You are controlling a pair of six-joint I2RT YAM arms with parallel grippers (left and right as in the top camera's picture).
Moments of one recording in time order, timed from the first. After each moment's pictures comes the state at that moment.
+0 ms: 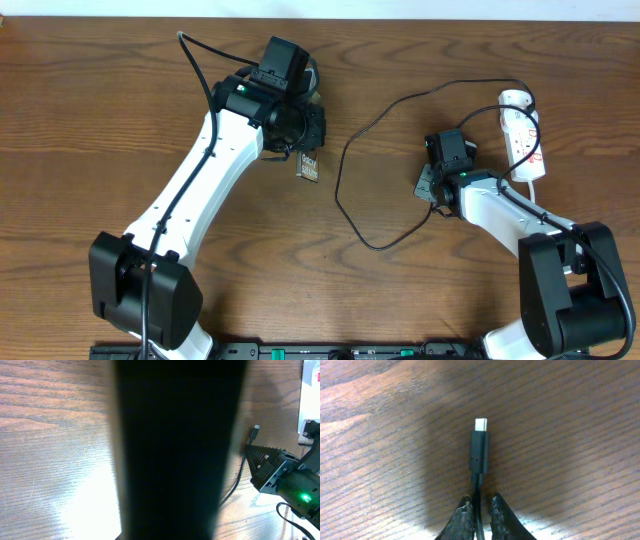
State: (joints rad) left arm -0.41 1.77 1.60 -0.99 0.27 -0.40; right arm 0.24 1.71 0.83 -0.33 0.18 0.61
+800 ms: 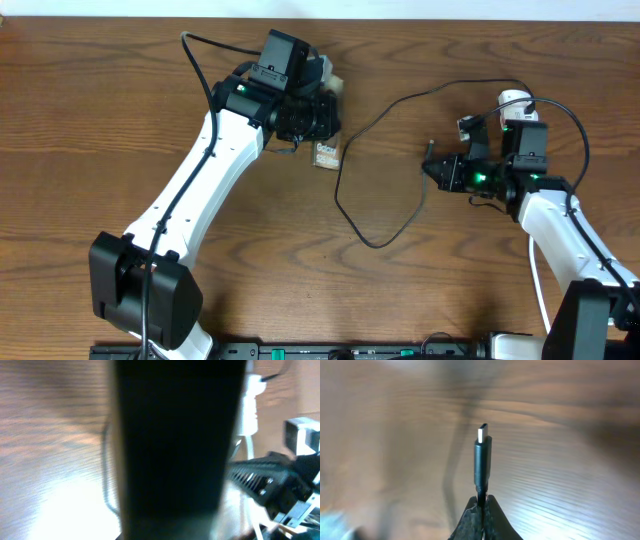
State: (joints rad) left arm -0.41 1.77 1.60 -0.84 0.46 -0.40; right arm -0.06 1.50 0.83 -0.32 -0.80 0.15
